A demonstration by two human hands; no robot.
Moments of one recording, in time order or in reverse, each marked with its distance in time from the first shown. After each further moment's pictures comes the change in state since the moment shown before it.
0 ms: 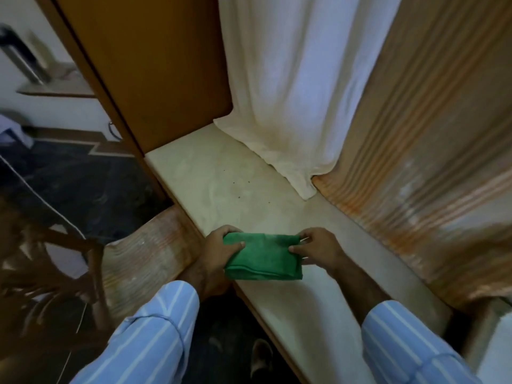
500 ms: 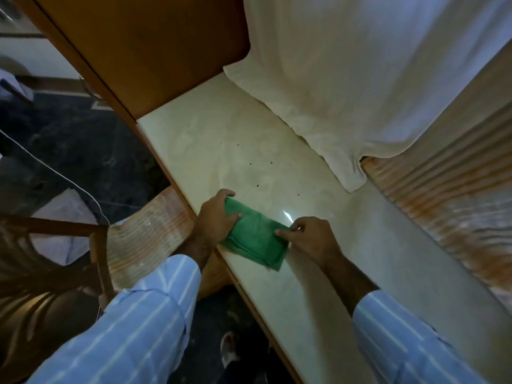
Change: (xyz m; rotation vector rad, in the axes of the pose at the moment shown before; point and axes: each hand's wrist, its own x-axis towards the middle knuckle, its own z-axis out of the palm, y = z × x) left_hand 0.171 -0.055 -0.025 0.411 0.043 -0.047; right_hand 0.169 0.002 0.089 -0.379 -0.038 -0.076
